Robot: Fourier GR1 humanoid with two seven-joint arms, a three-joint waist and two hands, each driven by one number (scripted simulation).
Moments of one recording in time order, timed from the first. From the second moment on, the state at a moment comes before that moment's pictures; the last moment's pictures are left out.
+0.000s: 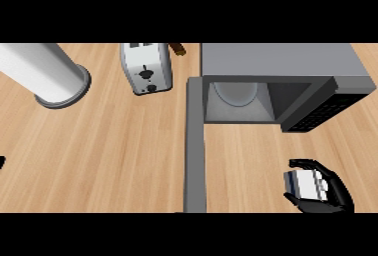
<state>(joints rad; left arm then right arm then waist) 0.37 0.03 0.34 -2.21 0.41 -0.42 0.03 -0.12 -0.28 -0.15 -0.66 0.09 0.36 -0.95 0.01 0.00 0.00</state>
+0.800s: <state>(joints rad) 0.39 0.04 0.38 -2.21 0.47 -0.46 0.03 -0.05 -0.17 -0.16 -0.99 -0.05 0.22 -0.90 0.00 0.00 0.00</state>
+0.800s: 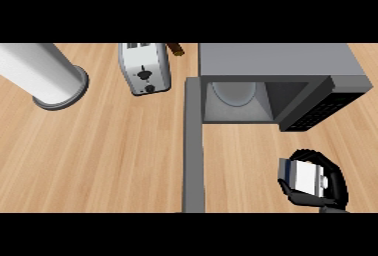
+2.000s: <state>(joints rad) 0.39 0.03 0.43 -2.16 0.49 -0.50 0.03 -0.29 -0.02 -0.03 -1.33 0.10 -0.12 -0.39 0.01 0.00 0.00</state>
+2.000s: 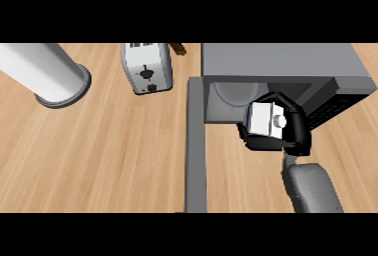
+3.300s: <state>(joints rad) 0.26 0.09 0.42 -2.06 0.51 -0.55 0.04 -0.51 -0.09 -0.15 -0.95 0.15 -0.25 -0.79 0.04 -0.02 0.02</state>
